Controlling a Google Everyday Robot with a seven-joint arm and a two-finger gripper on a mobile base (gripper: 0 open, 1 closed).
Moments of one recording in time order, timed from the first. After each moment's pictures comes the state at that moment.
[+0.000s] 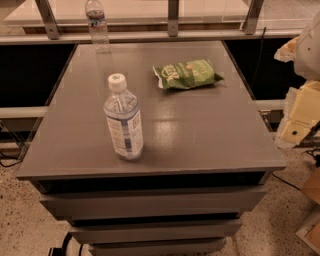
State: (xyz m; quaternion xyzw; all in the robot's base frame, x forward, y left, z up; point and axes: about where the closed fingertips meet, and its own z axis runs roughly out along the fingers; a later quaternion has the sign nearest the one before) arm 0.438 -0.216 0.978 -0.60 0.78 -0.04 0.16
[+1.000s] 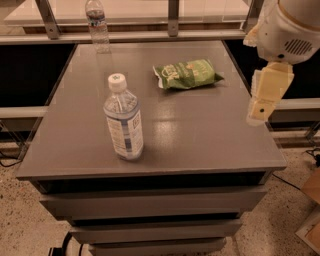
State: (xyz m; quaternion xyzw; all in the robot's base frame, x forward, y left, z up) arm 0.485 -0.183 0.981 -0.64 0.75 -0.05 0.16
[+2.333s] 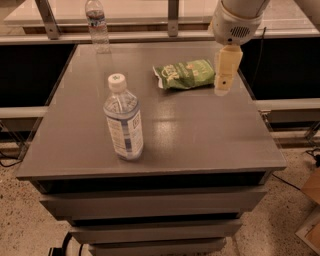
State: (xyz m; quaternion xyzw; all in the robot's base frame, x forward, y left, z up) arm 0.606 -0.144 0.956 -0.69 0.70 -0.07 0.15
